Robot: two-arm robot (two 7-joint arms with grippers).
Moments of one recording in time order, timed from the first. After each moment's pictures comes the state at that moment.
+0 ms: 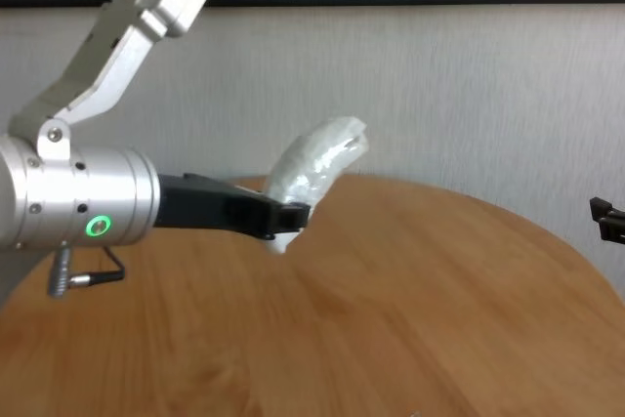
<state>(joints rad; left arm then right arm) -0.32 0.34 0.42 -1.52 -0.30 0.41 -0.33 0.20 0.60 -0.45 -1.41 0.25 -0.12 -0.03</state>
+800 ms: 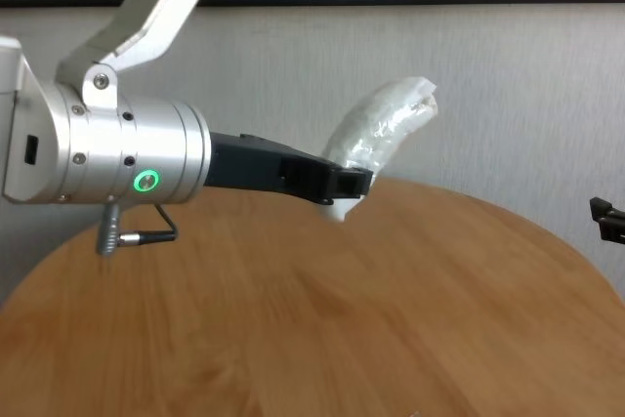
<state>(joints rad) -0.37 0.34 0.48 -1.57 -0.32 0.42 -0.39 0.20 0.60 -0.45 -1.41 0.25 -0.12 -0.03</state>
